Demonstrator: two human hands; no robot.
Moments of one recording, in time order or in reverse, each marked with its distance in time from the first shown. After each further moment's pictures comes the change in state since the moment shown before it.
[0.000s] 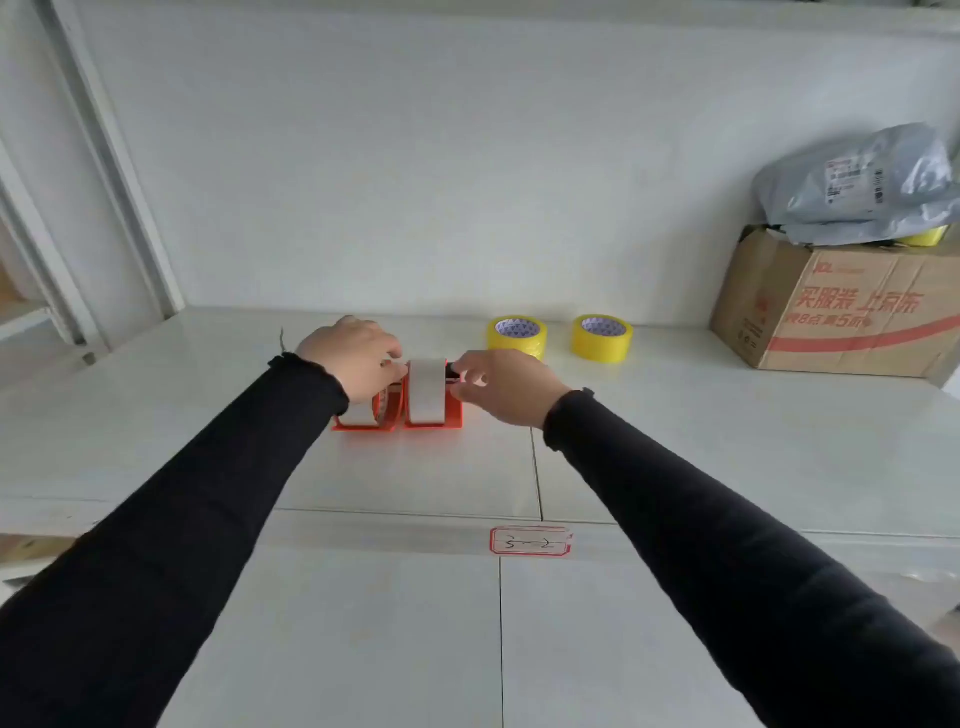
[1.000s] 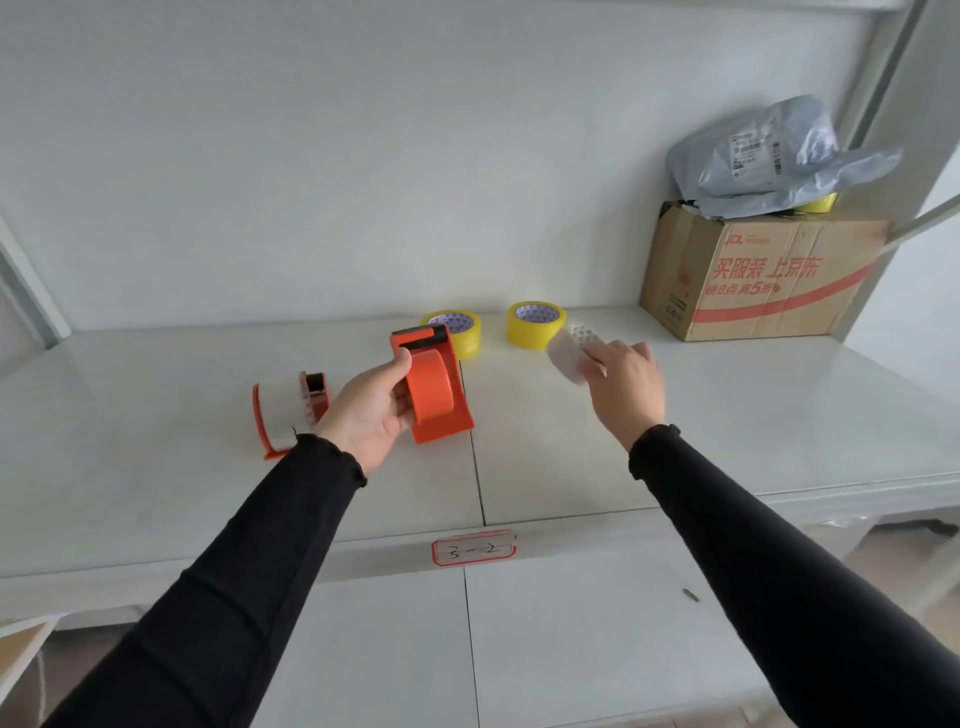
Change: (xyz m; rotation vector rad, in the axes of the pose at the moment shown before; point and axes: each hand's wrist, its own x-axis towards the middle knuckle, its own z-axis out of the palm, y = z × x) left_hand 0.010 0.103 0.047 -2.002 -0.160 -0.299; right_hand -0.068 0.173 -0.012 -0.006 0.596 0.421
